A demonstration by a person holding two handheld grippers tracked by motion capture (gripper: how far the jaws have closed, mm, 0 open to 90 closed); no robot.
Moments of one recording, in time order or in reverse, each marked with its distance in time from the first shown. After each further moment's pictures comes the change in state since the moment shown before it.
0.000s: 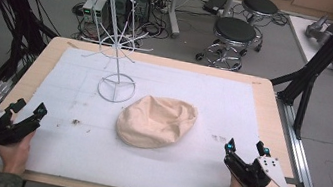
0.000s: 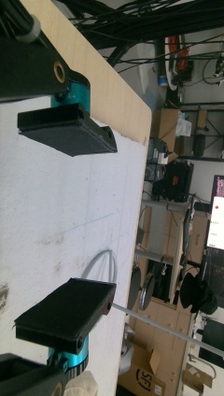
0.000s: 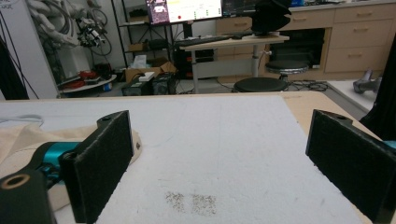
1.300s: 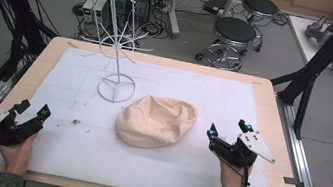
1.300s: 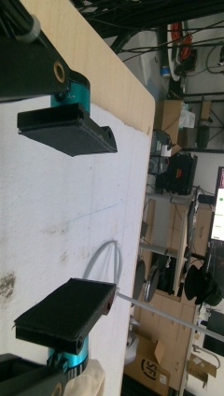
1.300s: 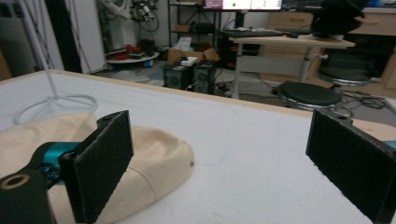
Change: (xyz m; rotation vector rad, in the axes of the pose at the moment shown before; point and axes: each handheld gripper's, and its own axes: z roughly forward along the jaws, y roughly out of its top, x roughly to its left) left arm -0.006 -0.003 0.001 0.018 -0.034 0.006; right arm 0.038 0.035 0.037 0.070 0.201 -0.142
